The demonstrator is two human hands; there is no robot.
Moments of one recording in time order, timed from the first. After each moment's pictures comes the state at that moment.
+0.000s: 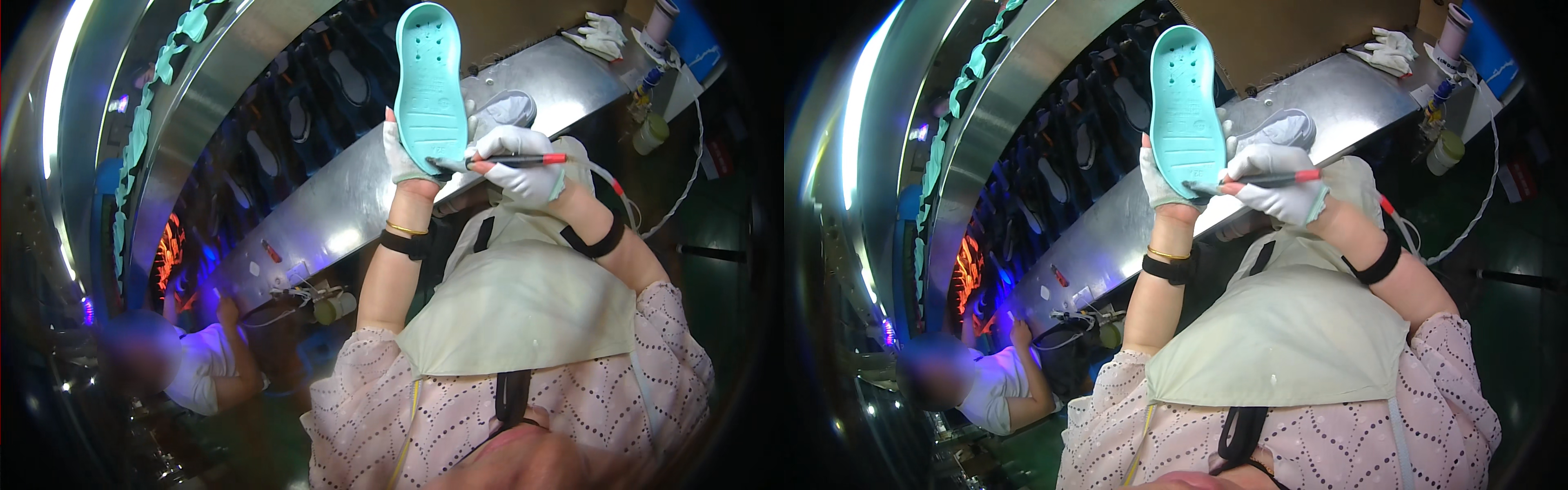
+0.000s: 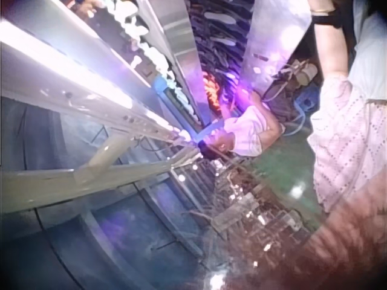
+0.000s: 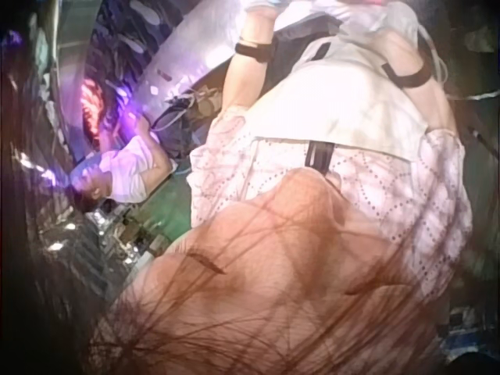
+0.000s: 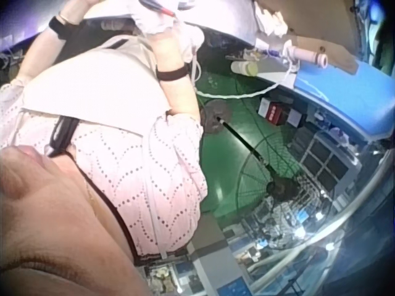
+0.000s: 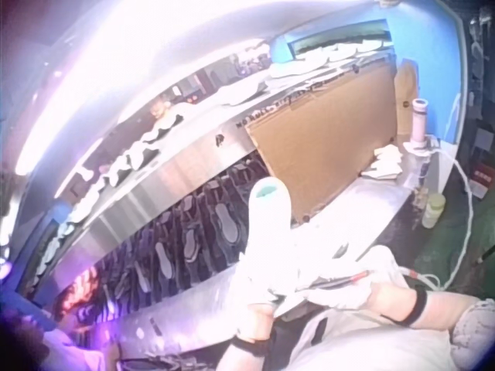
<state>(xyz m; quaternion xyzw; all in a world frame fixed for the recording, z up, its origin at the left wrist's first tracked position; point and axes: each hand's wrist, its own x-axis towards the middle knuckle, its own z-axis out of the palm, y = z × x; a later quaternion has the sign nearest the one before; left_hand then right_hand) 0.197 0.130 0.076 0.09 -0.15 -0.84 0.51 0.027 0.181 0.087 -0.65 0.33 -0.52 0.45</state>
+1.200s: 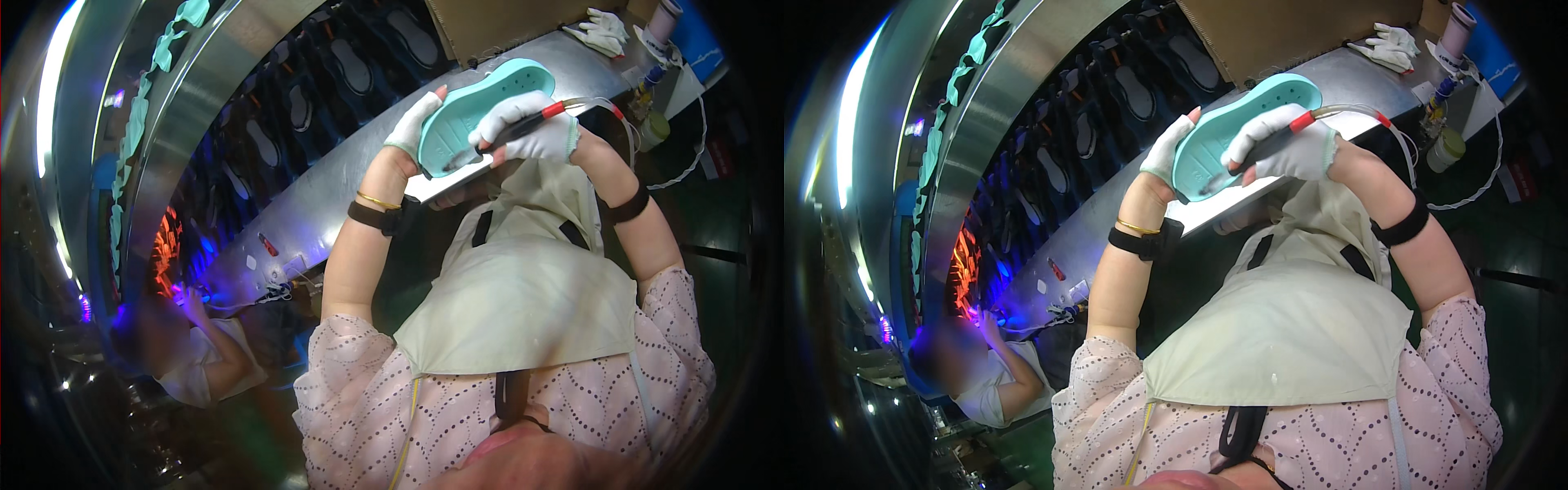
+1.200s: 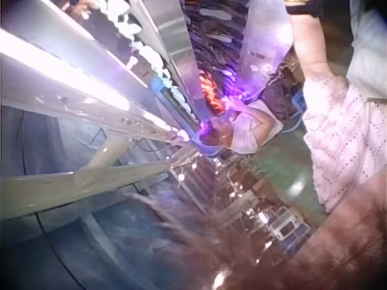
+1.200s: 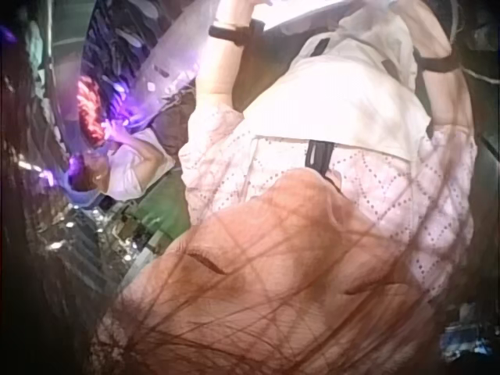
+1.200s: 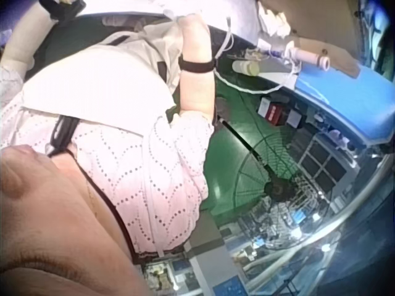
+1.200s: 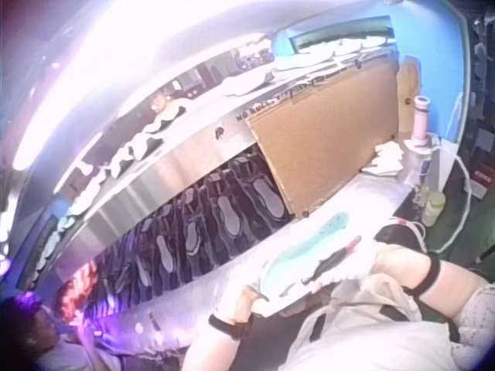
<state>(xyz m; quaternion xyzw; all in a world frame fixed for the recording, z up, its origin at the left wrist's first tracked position) 0.220 0.103 0.092 0.34 -0.26 -0.87 0.26 0.004 0.140 0.115 -0.74 0.24 -0.34 0.53</state>
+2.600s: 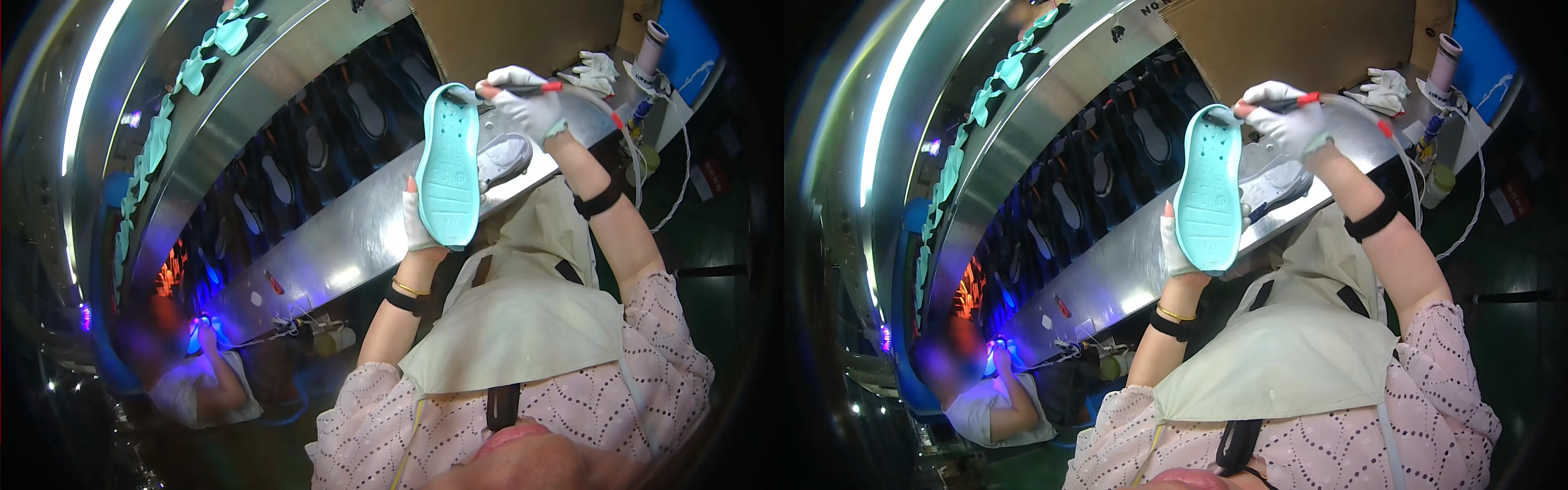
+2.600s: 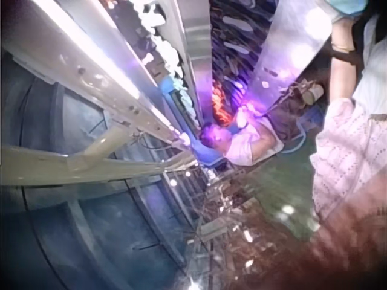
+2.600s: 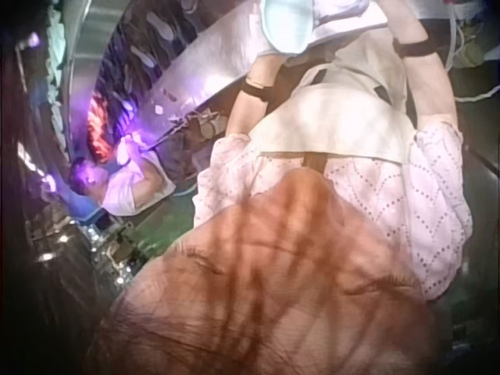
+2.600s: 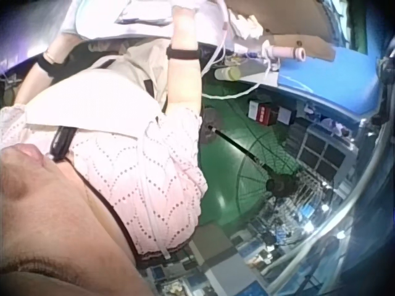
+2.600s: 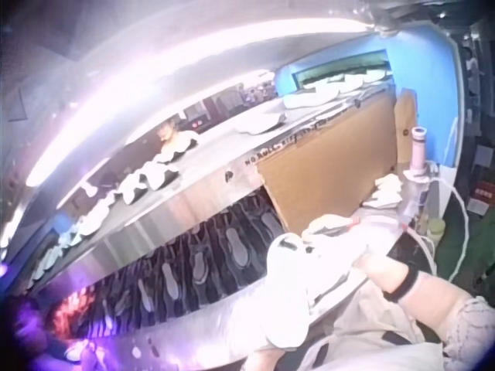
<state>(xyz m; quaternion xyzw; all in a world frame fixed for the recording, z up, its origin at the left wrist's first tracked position) 0.215 0.178 0.078 0.17 -0.23 -0.82 0.50 0.014 0.081 0.120 -0.58 0.34 -0.64 0.37</state>
